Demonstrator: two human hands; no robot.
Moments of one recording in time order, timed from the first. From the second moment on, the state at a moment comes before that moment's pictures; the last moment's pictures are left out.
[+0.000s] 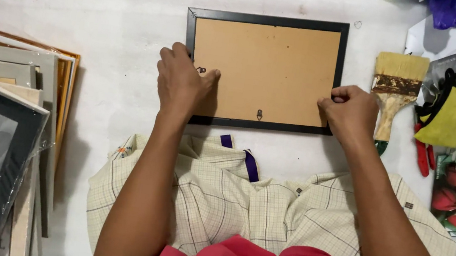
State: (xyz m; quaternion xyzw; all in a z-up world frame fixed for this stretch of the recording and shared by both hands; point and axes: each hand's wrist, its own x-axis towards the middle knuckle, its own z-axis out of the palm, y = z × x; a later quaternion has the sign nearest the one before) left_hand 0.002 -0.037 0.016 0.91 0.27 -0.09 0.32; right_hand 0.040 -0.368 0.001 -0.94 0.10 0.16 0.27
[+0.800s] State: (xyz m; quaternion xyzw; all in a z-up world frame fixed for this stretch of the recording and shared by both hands) left_hand 0.002 -0.024 0.009 0.88 0.28 -0.12 0.37; right_hand 0.039 -0.379 -0.024 -0.93 0.07 0.12 0.34
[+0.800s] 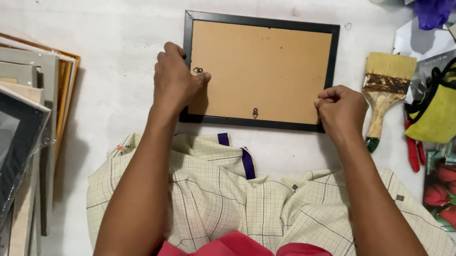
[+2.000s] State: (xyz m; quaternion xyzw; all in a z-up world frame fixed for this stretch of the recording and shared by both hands) left_hand 0.007 -0.025 0.013 0.89 0.28 -0.11 0.34; right_hand 0.061 -0.342 0.013 -0.97 -0.06 0.19 0.11
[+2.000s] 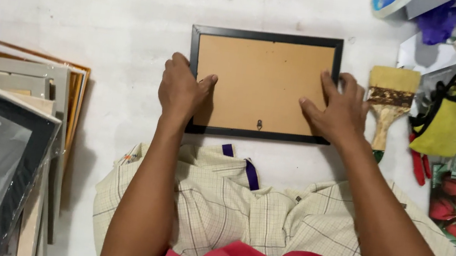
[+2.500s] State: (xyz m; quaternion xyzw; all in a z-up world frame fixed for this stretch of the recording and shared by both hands) left_hand -0.039 -0.007 0.052 0.86 0.36 -0.27 0.25; right_hand 0.058 -0.451 0.001 -0.95 0.21 0.23 0.06
